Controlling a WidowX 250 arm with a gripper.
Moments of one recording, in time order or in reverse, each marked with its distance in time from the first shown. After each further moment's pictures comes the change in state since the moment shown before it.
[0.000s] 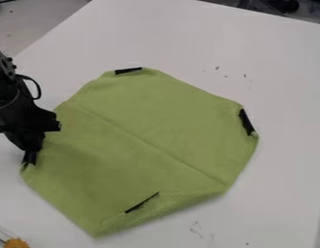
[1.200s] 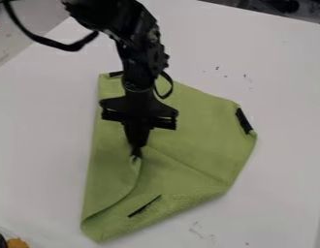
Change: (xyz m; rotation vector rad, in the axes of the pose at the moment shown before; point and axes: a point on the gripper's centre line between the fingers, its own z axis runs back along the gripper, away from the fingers) arm 0.005 -0.175 0.012 0.003 0.077 -0.184
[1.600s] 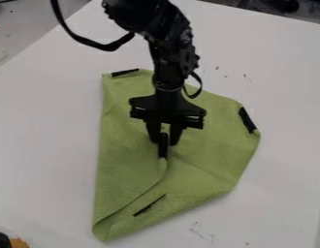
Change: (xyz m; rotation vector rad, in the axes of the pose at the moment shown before) arm 0.013 -0.037 0.001 -0.023 -0.008 -0.052
